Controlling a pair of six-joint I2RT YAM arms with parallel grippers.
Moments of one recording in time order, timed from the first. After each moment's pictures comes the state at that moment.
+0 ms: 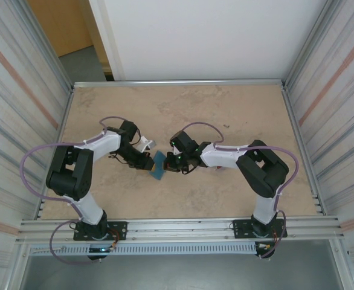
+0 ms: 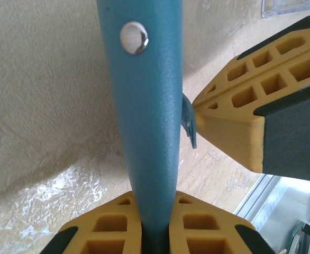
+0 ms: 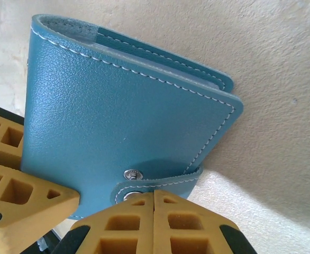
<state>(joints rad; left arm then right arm) -0.32 1.70 0.99 -0.81 0.68 0.11 0.85 1.84 1.05 -0.16 -0.37 0.91</state>
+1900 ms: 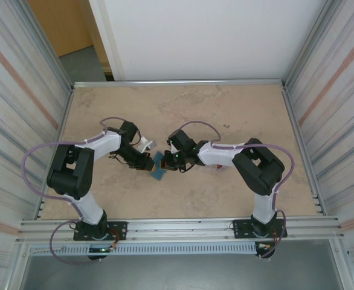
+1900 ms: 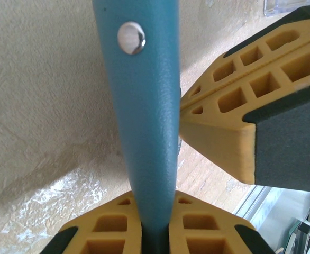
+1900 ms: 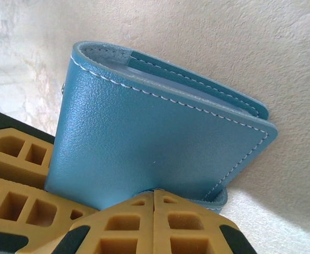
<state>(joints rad) -0.32 1.71 0.99 -0.81 0.69 0.11 0.84 1.89 1.10 -0.13 -0.39 0.90</state>
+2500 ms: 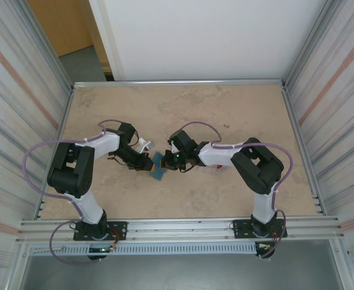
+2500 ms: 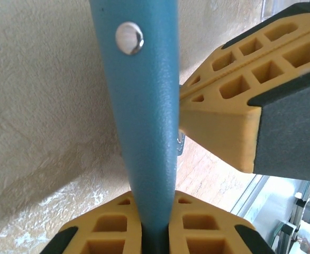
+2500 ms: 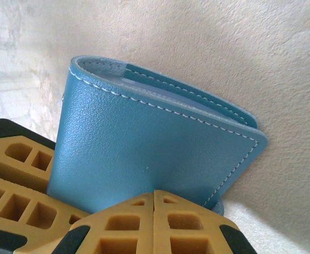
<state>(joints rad) -0.29 1.73 0.96 -0.78 0.75 0.09 0.82 1.90 1.06 -0.05 -0.40 0.92</state>
